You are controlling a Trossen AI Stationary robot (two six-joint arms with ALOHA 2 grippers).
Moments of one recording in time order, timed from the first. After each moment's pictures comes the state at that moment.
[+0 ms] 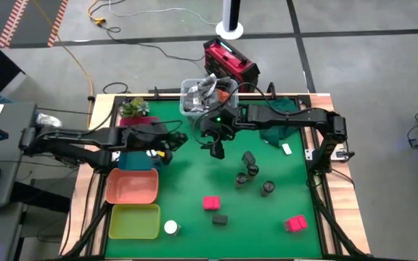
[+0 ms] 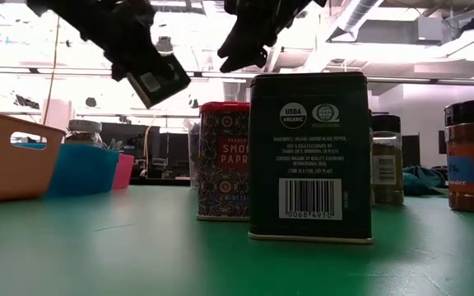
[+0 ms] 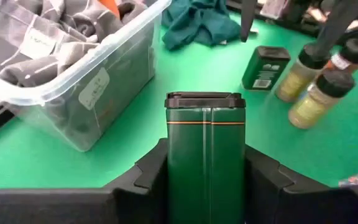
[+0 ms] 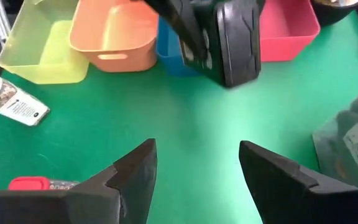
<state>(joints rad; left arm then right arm) 0.06 0.99 0.72 -0.22 -0.32 -0.28 -0.14 1.78 1.63 -0.60 -0.18 -0.06</state>
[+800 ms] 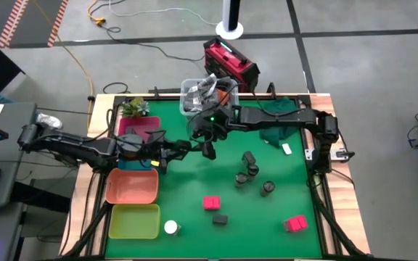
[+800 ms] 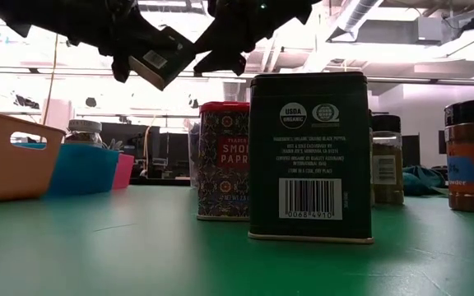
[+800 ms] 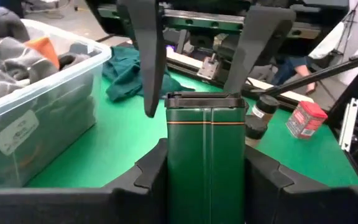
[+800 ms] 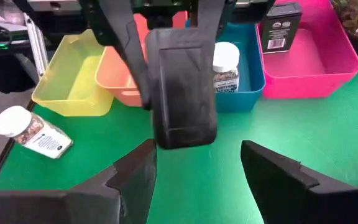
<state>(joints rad) -0.07 0.93 0.51 0.27 -0.31 -0.29 -0.15 1.87 1.64 -0.41 -0.31 -0.02</state>
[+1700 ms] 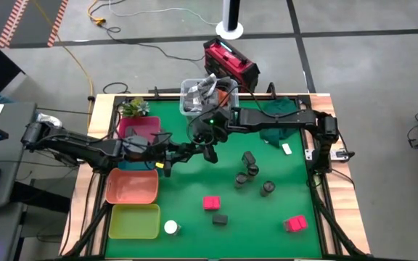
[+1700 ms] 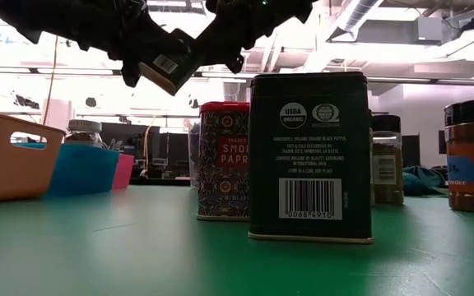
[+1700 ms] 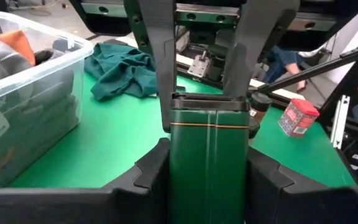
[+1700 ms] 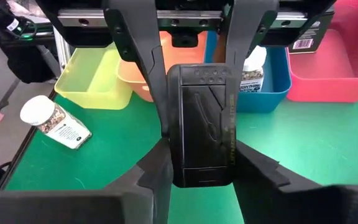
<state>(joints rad) -0.07 1.03 0.51 0.36 -0.27 -0.30 -0.13 1.87 1.64 -0.42 -0.36 -0.05</state>
